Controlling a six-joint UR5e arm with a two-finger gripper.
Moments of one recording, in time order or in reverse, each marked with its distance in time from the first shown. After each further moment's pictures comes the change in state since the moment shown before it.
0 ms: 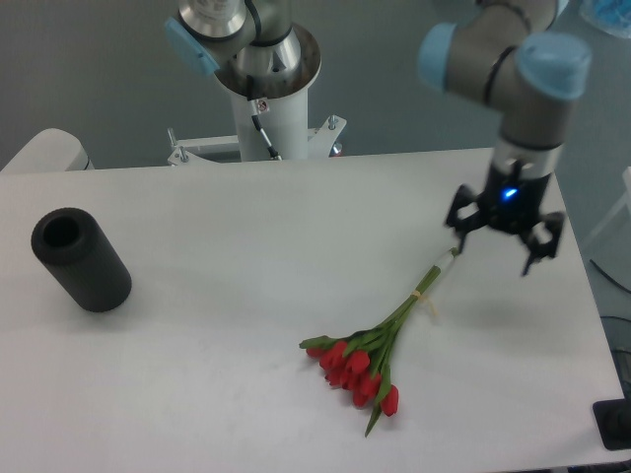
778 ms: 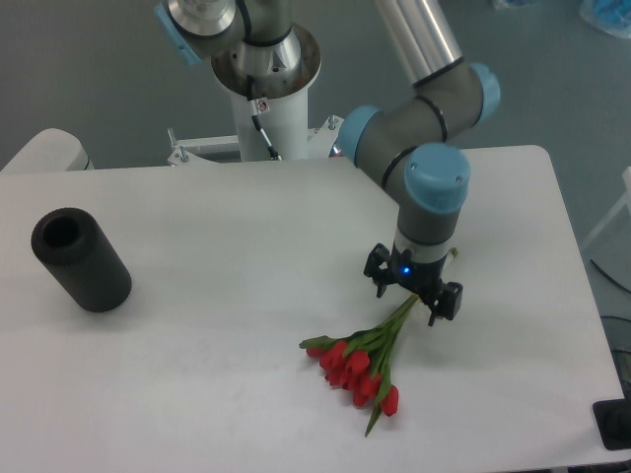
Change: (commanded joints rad) arm -0.124 -0.152 -0.025 0.046 0.143 0.000
